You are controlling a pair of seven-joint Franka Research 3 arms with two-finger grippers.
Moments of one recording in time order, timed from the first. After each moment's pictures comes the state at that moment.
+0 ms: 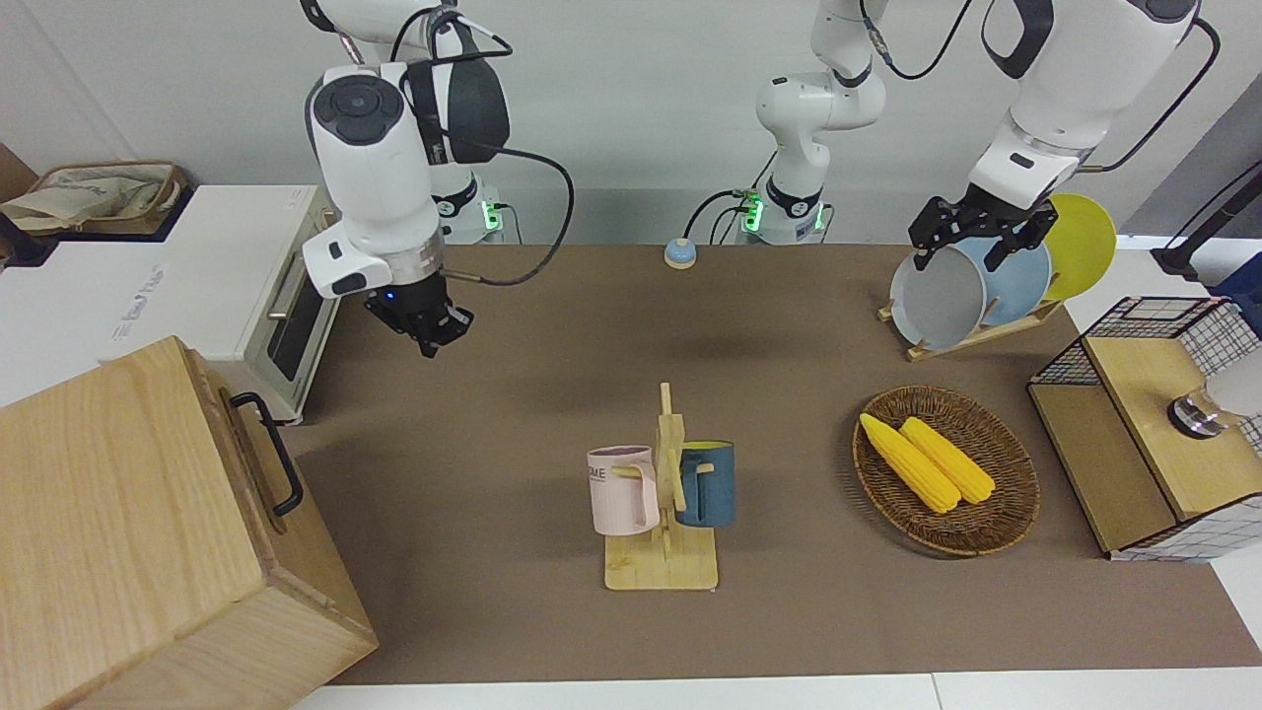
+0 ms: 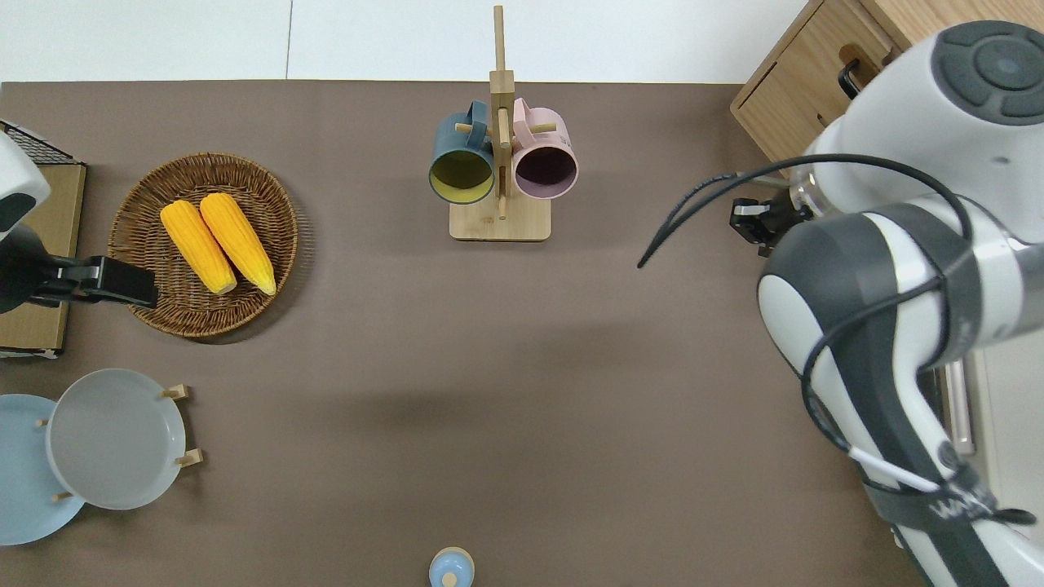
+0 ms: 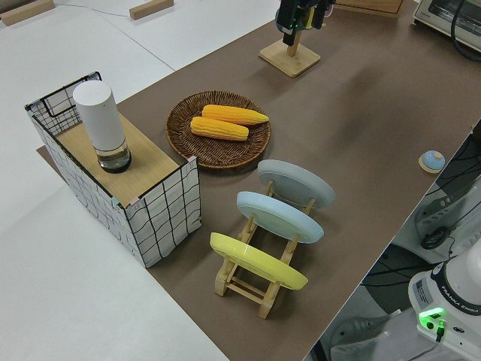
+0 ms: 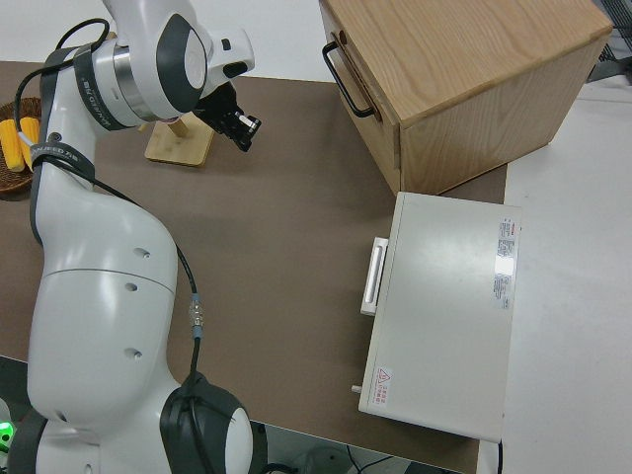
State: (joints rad) left arm 0.04 0.06 -0.07 -1.50 0.00 1.52 0.04; right arm 0.12 0.26 0.09 -1.41 -0.10 1.62 0.48
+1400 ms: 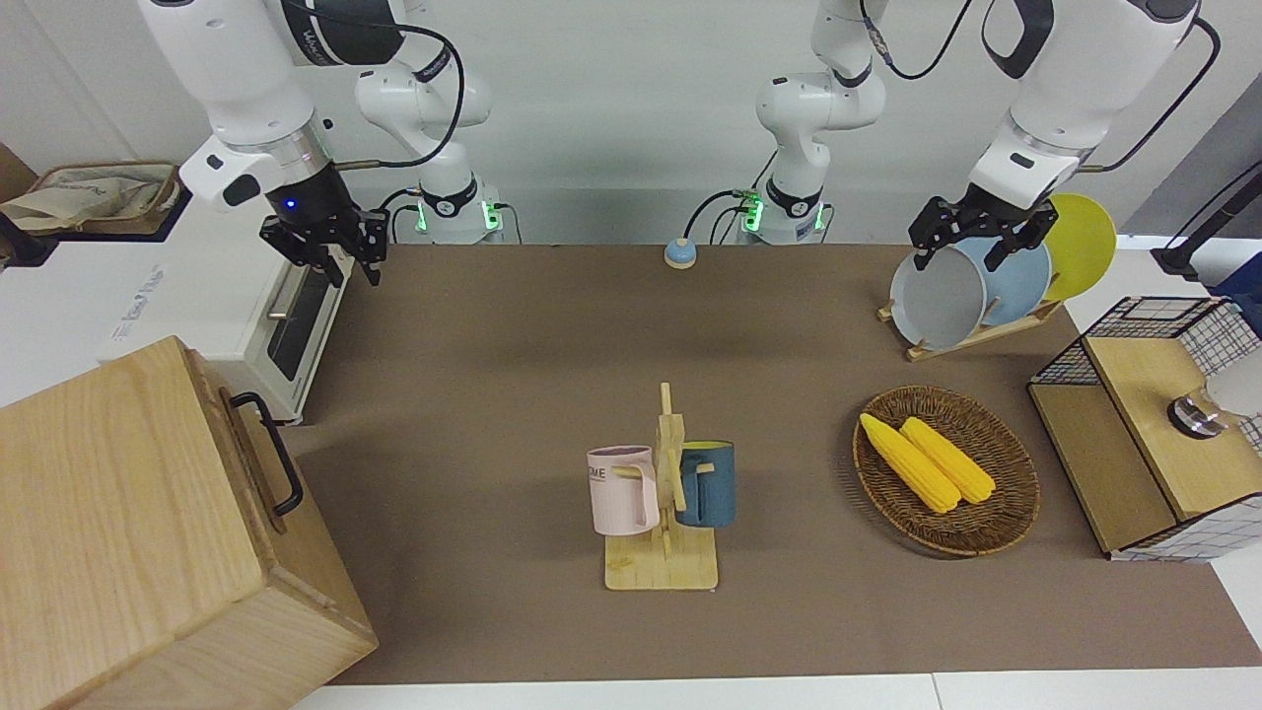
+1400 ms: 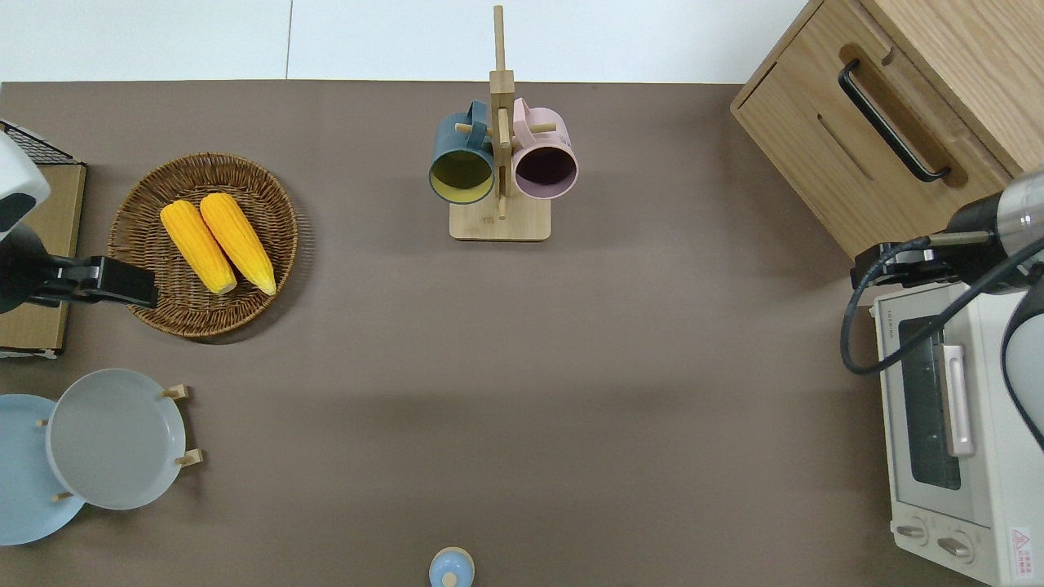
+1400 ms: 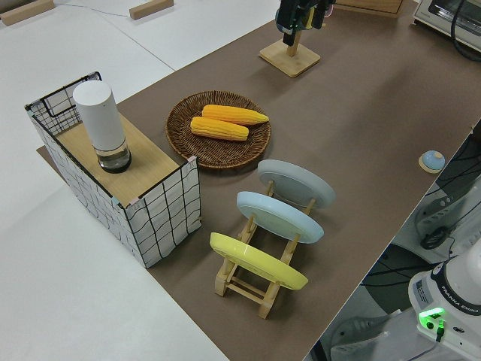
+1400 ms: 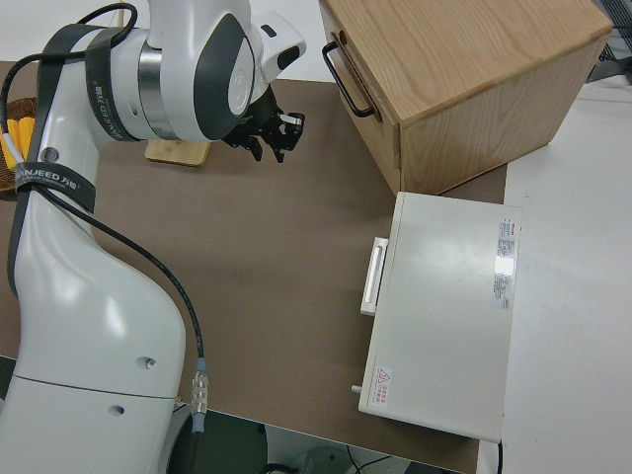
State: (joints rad) left arm 0.04 0.06 -0.07 -1.50 0.00 1.52 0.04; right arm -0.01 0.06 0.04 -1.51 0.03 1.57 0.03
